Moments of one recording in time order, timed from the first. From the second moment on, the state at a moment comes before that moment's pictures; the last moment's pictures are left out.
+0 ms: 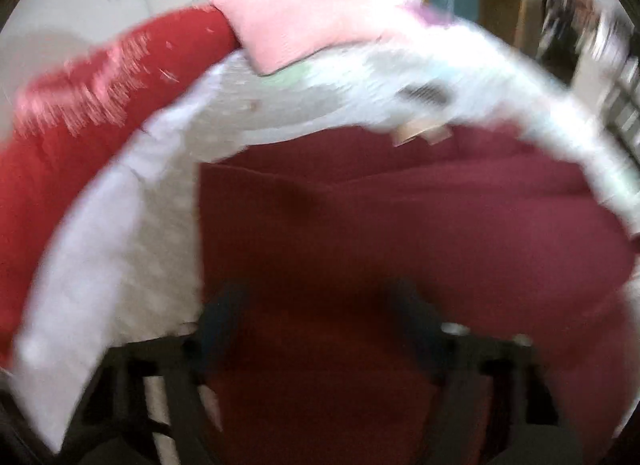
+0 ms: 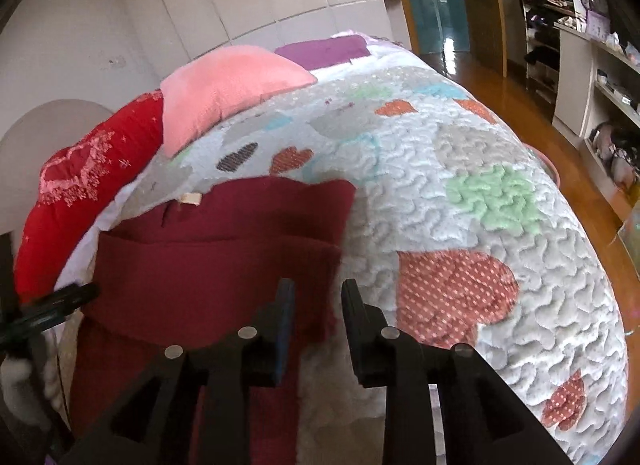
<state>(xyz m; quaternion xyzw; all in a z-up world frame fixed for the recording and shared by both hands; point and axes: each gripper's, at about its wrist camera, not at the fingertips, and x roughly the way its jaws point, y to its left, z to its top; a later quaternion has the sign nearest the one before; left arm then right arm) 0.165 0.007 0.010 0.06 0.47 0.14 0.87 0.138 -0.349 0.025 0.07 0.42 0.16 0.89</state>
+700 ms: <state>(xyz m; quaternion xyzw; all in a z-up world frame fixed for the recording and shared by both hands) 0.085 0.110 0.021 -0.08 0.44 0.22 0.87 0.125 -0.309 0.027 0.08 0.42 0.20 0.88</state>
